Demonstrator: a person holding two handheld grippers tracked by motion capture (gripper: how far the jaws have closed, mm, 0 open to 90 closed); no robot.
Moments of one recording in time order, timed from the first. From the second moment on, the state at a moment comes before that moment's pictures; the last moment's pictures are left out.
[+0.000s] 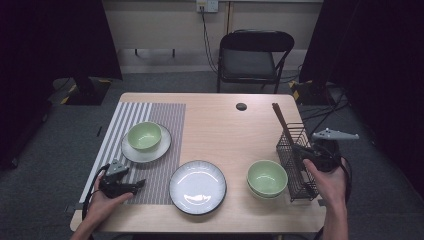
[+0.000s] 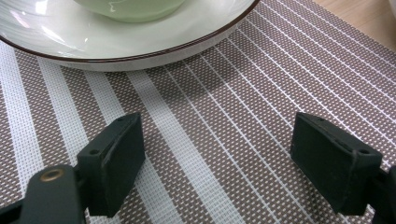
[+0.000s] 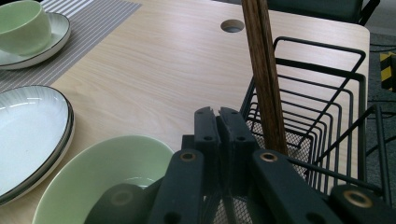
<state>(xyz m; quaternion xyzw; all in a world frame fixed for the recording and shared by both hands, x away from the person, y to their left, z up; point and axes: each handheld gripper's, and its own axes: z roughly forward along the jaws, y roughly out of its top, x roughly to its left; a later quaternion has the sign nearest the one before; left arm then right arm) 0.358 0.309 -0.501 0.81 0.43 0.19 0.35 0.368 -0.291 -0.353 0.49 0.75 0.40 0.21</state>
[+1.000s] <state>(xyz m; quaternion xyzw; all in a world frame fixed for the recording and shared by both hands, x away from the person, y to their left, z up) 0.358 0.309 -0.501 0.81 0.43 0.19 0.35 0.352 -0.297 -0.352 0.46 0.76 0.43 0.17</state>
